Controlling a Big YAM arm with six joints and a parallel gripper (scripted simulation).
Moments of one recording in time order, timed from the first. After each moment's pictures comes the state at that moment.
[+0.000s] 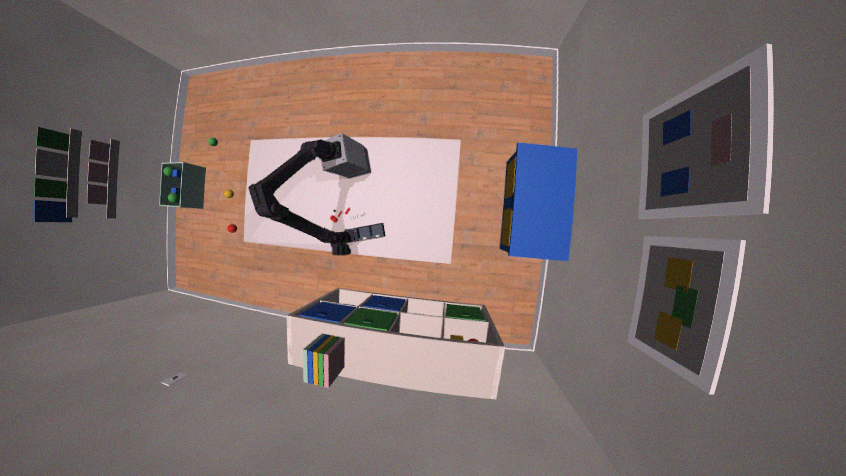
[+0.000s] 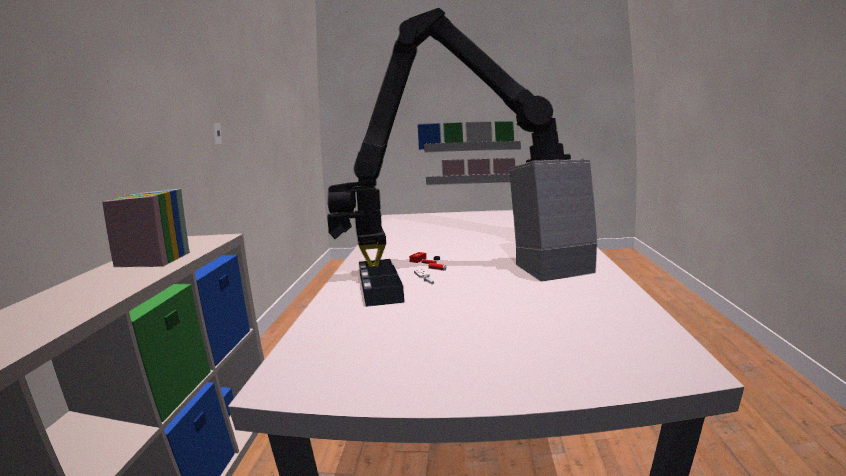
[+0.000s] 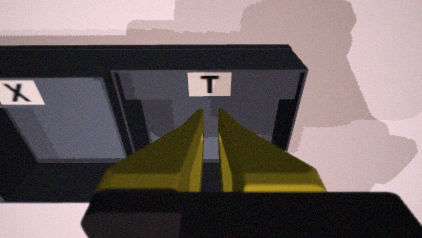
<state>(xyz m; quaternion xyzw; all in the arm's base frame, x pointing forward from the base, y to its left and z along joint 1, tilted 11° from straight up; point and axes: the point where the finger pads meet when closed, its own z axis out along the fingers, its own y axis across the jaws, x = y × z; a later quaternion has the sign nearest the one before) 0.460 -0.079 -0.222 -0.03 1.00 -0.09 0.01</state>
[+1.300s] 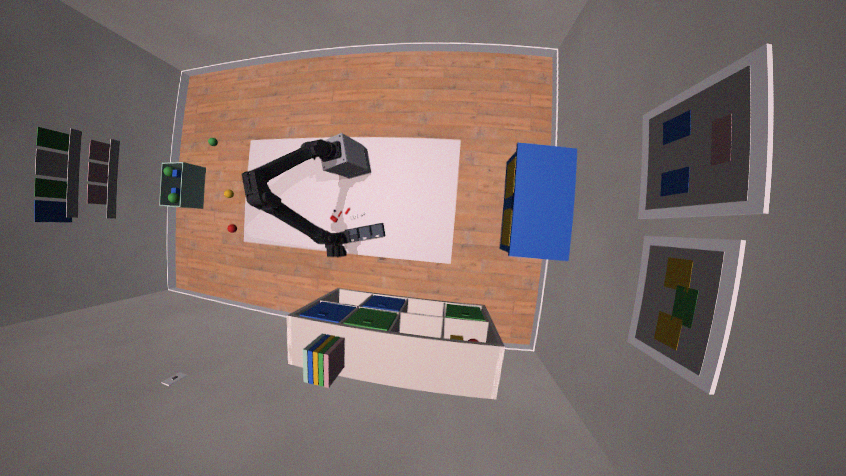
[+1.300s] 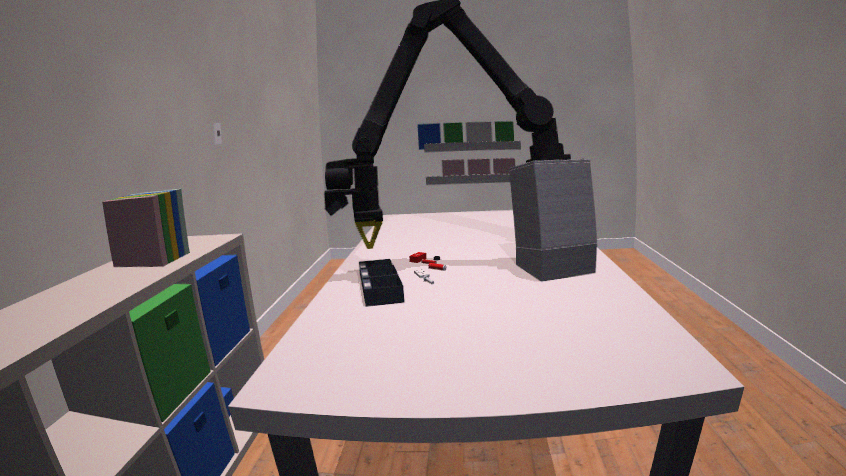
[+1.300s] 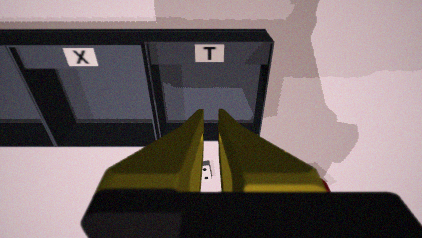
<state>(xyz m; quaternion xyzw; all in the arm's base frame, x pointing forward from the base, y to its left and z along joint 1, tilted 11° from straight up) 0.464 -0.068 -0.165 -0.04 0.99 -0.09 0.02</state>
